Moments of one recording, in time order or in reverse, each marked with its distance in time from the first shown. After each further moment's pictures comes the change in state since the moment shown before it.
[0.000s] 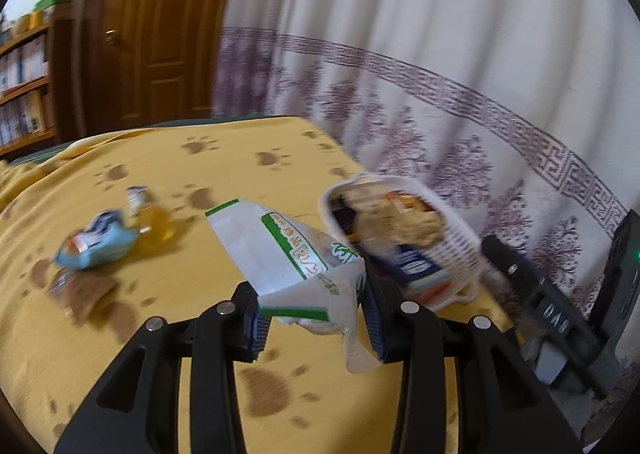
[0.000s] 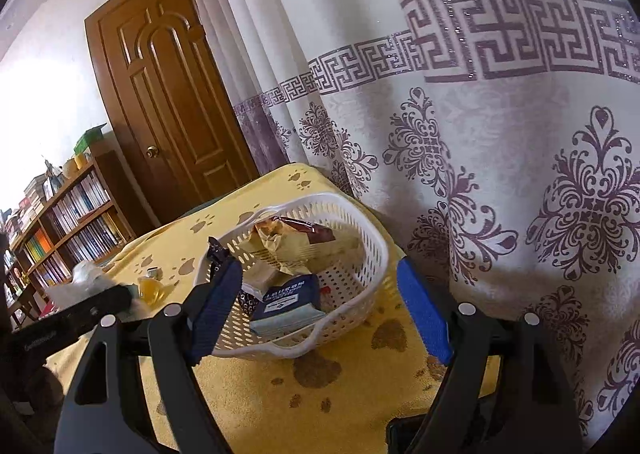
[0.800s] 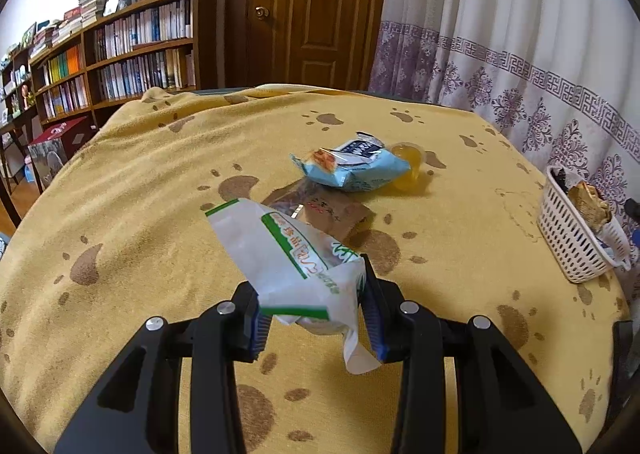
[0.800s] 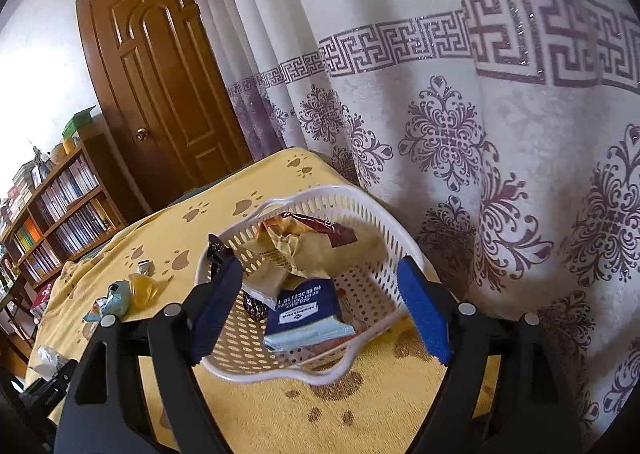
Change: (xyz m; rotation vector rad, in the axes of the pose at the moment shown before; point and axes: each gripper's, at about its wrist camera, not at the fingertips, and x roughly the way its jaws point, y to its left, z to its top) left arm -0.060 0.151 -0.079 -0.201 -0.008 0.451; right arm 0.024 0.026 0.008 -0.028 0.064 -0.047
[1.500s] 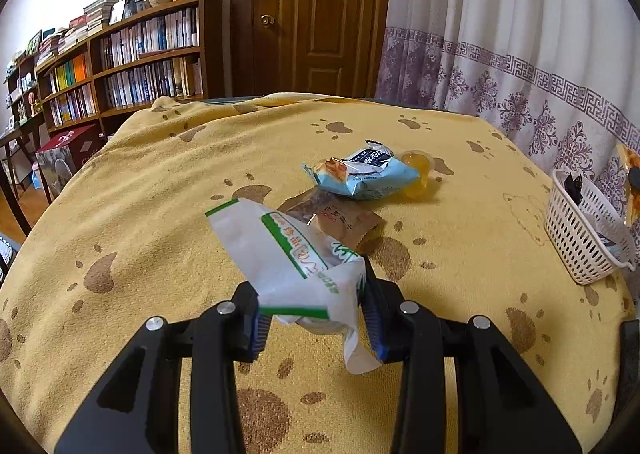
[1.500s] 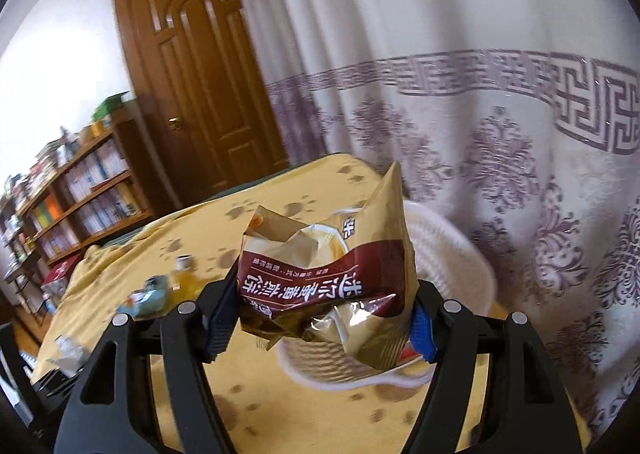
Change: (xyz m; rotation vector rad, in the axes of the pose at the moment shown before) left arm -0.005 0.004 0.001 0.014 -0.029 0.045; right arm -0.005 0.049 0.018 -0.074 0.008 0.076
